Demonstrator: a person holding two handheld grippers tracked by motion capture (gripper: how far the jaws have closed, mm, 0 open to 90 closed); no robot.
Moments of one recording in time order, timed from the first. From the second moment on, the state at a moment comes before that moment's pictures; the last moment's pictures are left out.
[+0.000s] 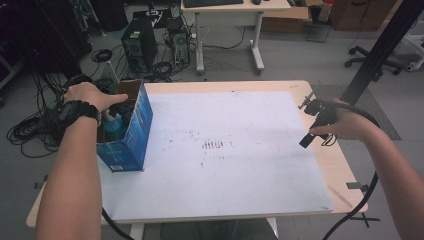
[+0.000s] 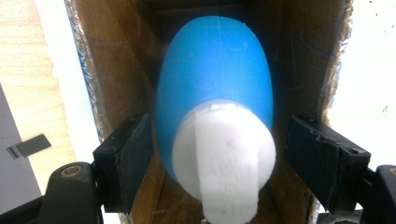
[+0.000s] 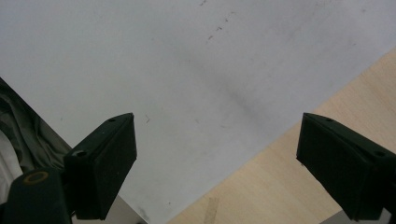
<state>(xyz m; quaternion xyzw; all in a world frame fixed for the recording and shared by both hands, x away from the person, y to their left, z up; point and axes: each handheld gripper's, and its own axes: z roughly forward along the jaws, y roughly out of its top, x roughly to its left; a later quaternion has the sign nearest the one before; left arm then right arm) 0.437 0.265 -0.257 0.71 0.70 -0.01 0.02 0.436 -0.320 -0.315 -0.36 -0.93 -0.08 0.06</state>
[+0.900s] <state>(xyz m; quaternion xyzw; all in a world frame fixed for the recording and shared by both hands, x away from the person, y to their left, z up) 0.433 0.261 -0.219 0.72 0.69 0.02 0.03 0.434 -0.318 -0.314 -0.36 -0.93 -0.08 0.06</state>
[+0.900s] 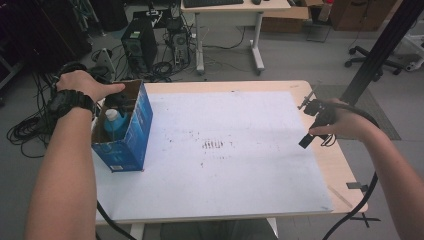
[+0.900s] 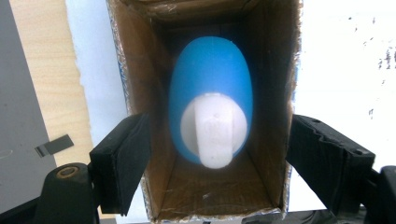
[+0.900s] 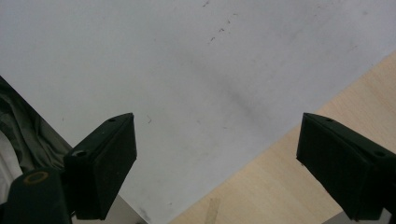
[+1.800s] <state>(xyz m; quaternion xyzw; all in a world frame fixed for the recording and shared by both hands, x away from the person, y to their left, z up) 0.432 0.237 -0.183 0.76 0.65 0.06 0.05 0.432 -0.319 -0.310 -0.36 -0.93 -0.08 0.05</state>
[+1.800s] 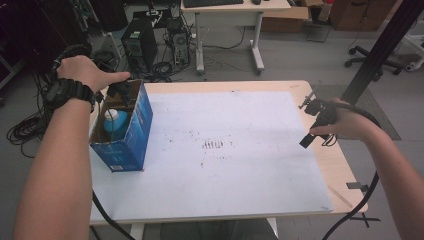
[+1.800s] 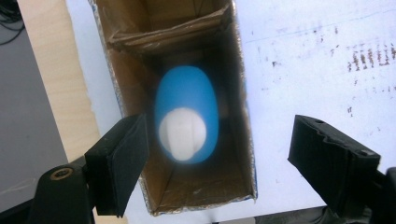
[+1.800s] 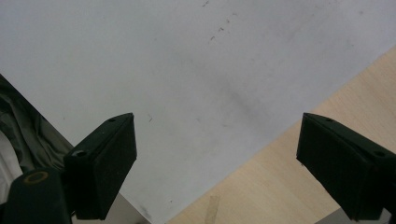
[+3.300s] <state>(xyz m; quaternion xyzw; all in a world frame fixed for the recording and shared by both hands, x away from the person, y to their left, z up) 0.431 0.160 -0.186 0.86 0.50 0.06 0.07 0.428 -0.321 -0.306 -0.37 -0.93 -0.07 0.05</state>
